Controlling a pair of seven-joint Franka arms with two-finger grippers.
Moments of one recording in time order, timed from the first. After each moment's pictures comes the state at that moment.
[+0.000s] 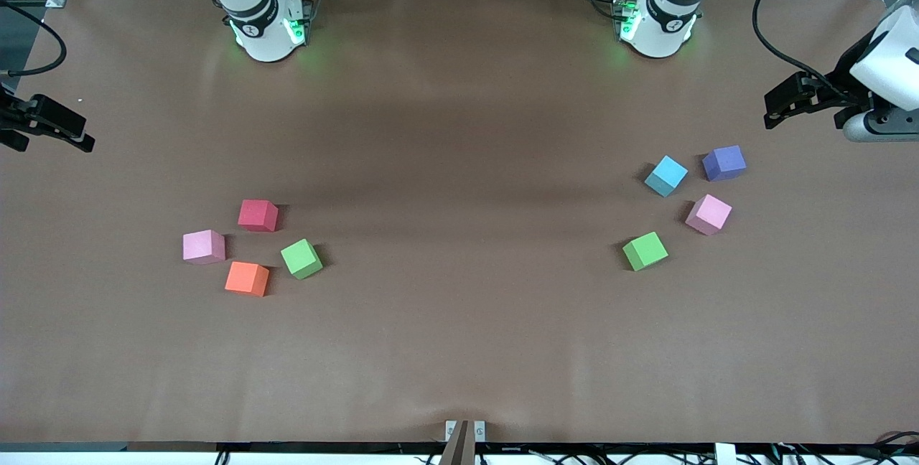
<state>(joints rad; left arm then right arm) 0.02 0.05 -0.16 -1.42 0.03 1.43 -0.12 -0.03 0.05 -0.01 -1.44 0.02 1.51 -0.01</state>
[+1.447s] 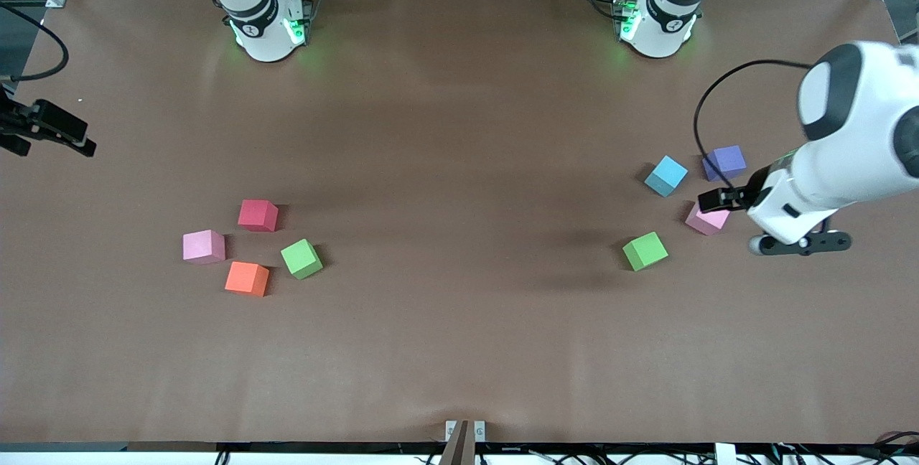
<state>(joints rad) 0.02 0.28 -0.15 -1.67 0.04 1.81 -0.20 -0.03 0.07 -0.01 -1.46 0.02 1.57 -0.01</state>
